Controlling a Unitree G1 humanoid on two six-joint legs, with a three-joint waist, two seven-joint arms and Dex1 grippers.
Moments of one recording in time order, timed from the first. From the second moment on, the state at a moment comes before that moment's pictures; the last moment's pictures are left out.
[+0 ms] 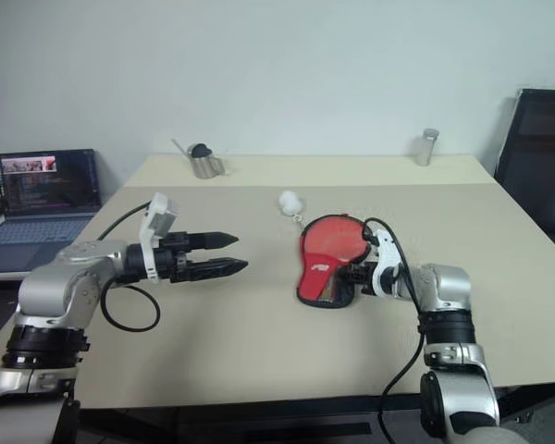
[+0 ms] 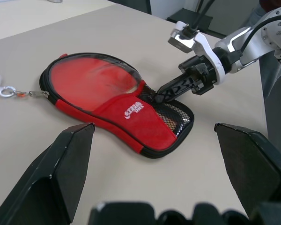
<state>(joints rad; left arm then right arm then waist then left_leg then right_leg) -0.65 0.75 0.09 0.09 -0.51 0.70 -1.19 -0.80 -0.24 -0.22 0.27 0.38 1.26 0.44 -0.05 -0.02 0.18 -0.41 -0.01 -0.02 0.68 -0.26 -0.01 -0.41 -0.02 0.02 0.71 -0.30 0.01</state>
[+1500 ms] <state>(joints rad) -0.41 1.01 -0.03 -0.13 -0.57 0.62 -1.48 -0.35 -0.24 -0.10 -0.41 0.91 1.61 0.26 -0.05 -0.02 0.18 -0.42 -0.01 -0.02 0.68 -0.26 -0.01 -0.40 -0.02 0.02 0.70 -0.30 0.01</state>
